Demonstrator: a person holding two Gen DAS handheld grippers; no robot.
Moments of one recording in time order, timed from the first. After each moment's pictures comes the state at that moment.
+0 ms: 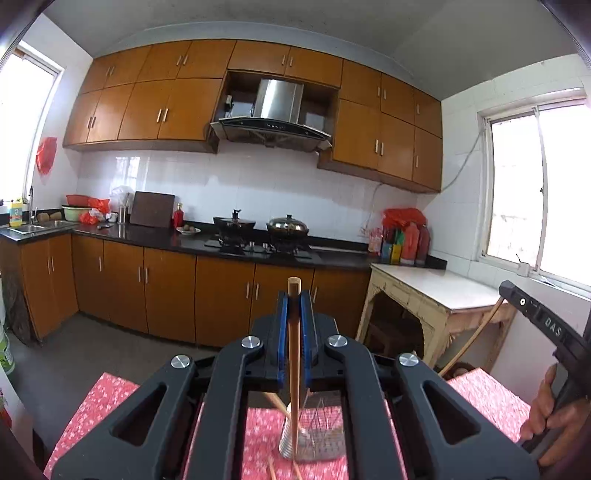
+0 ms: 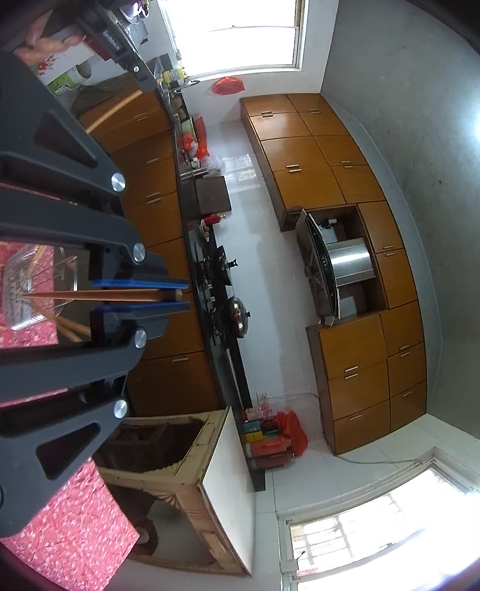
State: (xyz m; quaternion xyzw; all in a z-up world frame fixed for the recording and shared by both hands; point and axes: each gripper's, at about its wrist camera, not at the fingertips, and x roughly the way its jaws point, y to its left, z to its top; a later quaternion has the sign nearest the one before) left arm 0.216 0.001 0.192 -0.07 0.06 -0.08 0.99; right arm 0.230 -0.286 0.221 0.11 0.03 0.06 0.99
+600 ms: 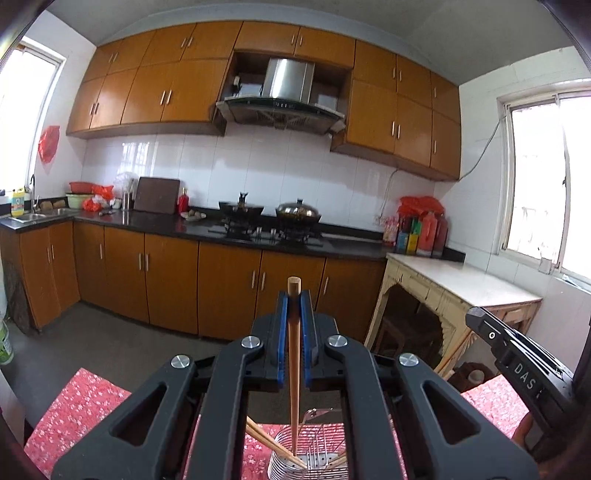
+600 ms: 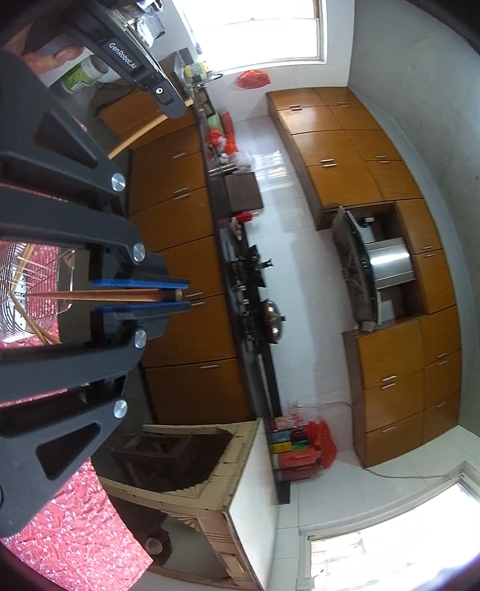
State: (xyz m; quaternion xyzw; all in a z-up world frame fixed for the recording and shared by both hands) left arm 0.299 -0.034 0.152 -0.07 0.09 -0.05 0.99; right arm 0.337 -0.244 0.170 0.10 0.10 0.07 0.99
